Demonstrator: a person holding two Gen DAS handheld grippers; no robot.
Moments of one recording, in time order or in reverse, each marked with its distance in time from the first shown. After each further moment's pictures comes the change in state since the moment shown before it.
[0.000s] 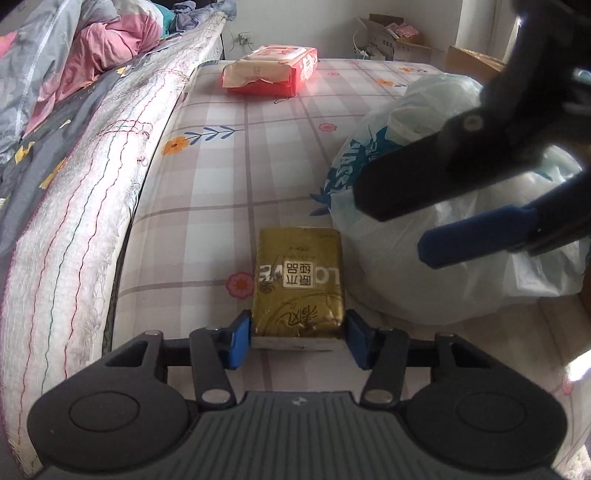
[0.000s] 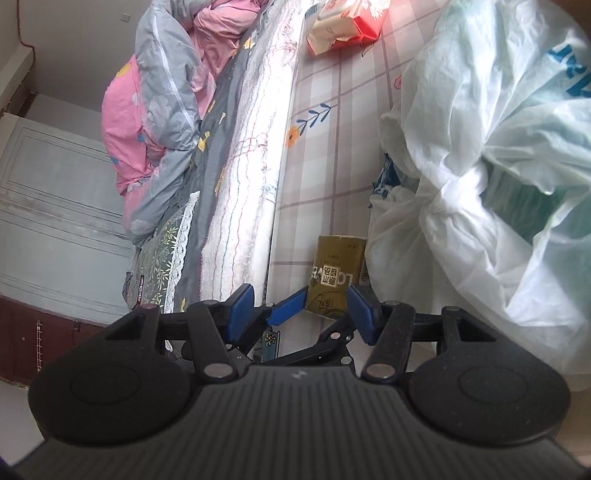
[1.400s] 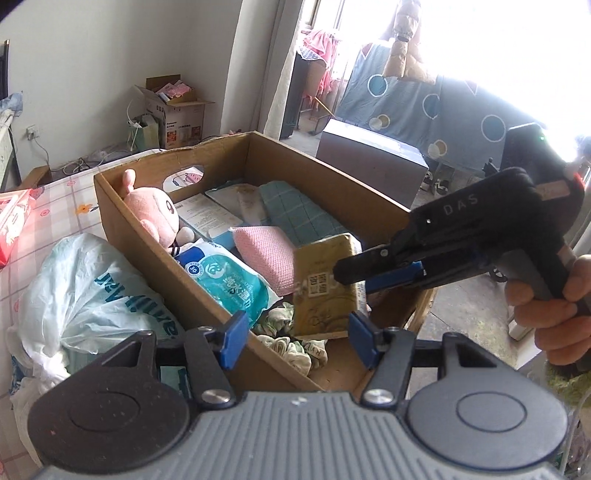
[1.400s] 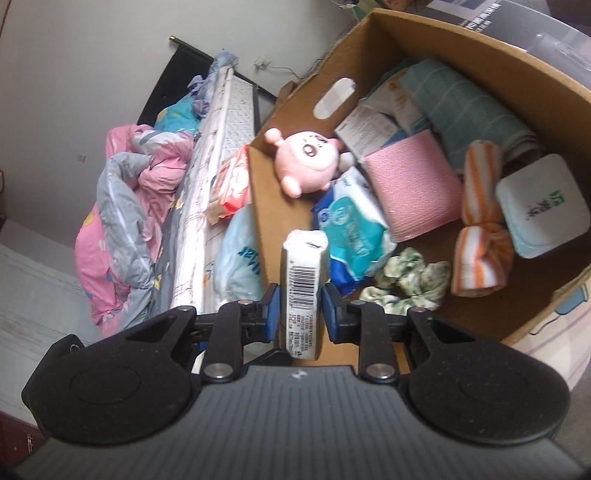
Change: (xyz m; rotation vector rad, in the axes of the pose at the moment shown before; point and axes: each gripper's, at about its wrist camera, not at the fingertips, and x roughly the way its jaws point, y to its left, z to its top) left arm -0.066 -0.234 0.066 0.331 -0.162 -0.572; right arm -0.286 -0.165 -0.031 0.227 -0.415 -0.150
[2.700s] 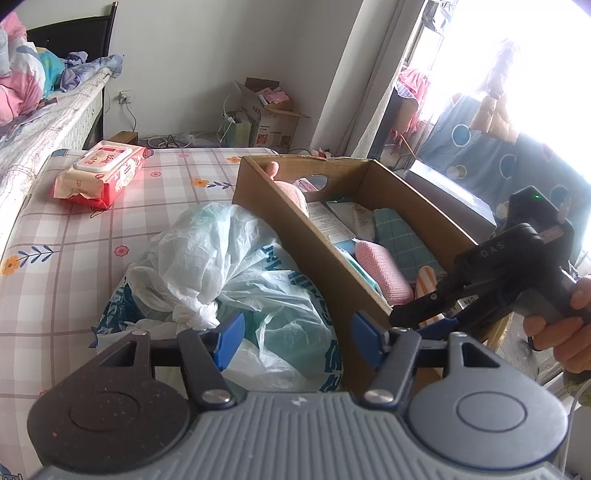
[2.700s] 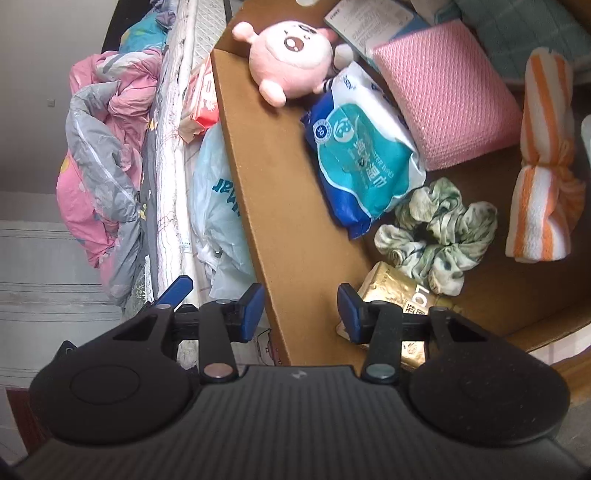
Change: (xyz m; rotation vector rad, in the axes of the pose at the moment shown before) left arm -0.069 0.092 -0.024 -0.248 -0.079 0.163; right arm 0.087 0.019 0.018 0.071 0.398 0.006
